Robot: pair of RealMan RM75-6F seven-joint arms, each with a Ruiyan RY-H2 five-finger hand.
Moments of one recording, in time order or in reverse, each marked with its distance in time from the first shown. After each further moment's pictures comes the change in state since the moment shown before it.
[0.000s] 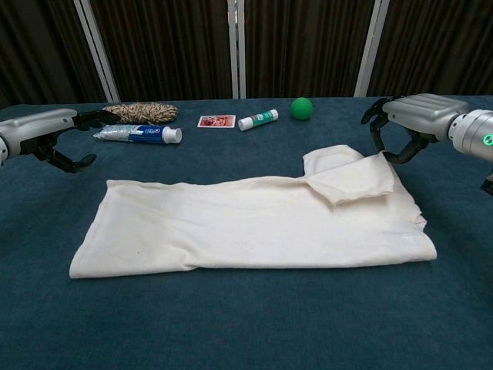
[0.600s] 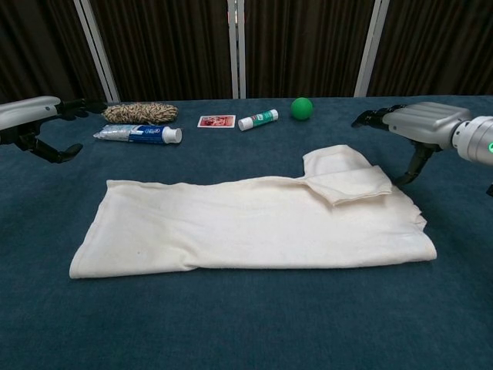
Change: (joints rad) left arm 0.030 0.076 -0.012 -0.102 -0.028 0.033 0.042; right arm -0.017 0.075 -0.019 -0.140 -0.001 -0.020 -0.110
